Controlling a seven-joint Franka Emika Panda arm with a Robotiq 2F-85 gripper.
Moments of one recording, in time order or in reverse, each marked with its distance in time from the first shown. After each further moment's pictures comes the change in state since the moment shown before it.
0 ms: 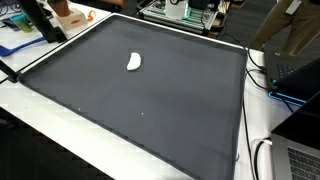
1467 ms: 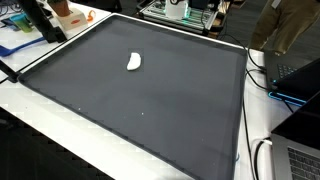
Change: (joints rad) arm -0.109 -0.132 -0.218 -0.212 0.244 0.200 -0.335
